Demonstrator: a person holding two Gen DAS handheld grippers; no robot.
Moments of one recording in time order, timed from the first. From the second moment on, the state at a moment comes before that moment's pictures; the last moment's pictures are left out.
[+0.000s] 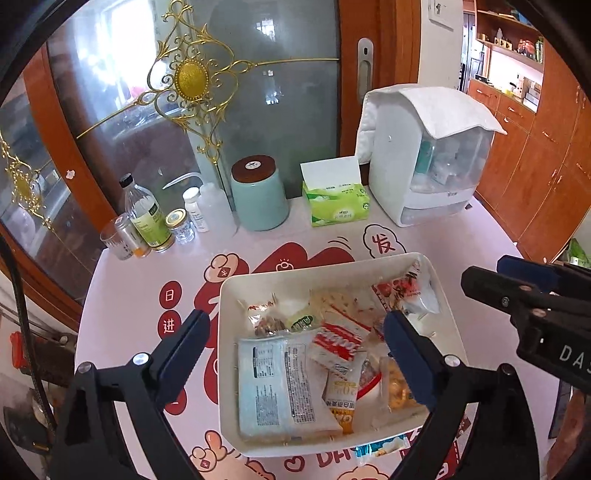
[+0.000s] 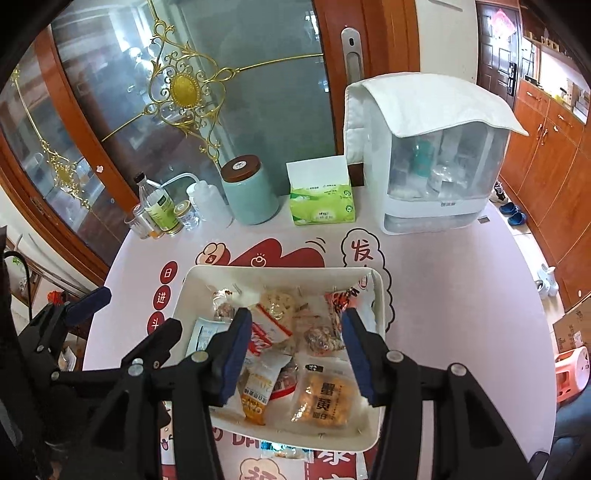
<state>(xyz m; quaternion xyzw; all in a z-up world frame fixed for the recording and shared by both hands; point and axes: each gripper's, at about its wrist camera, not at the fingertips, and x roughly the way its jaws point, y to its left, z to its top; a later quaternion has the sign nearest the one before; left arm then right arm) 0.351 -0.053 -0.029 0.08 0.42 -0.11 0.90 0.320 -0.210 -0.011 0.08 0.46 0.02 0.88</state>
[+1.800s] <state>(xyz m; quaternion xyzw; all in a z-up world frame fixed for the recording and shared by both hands) 0.202 -0.094 -0.152 0.15 0.45 -0.27 0.83 0.151 -0.253 -0.096 0.02 0.48 -0.01 0.88</state>
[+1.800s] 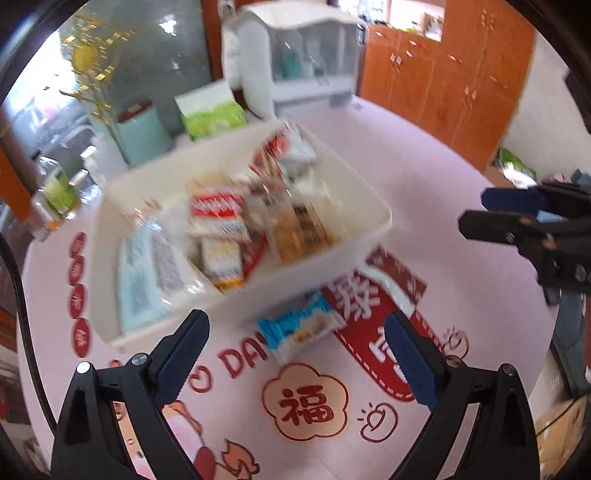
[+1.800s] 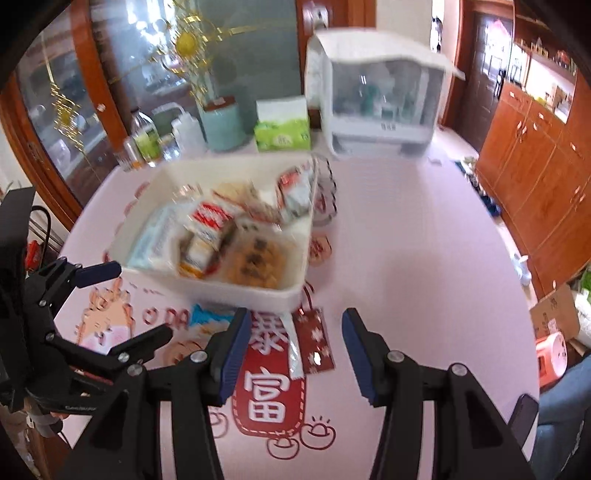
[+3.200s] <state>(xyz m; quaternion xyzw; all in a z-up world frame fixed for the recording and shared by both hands) 0.226 -0.113 -0.253 0.06 0.51 -0.28 0.81 0.182 -0.265 -0.236 0.03 0.55 0.02 0.84</state>
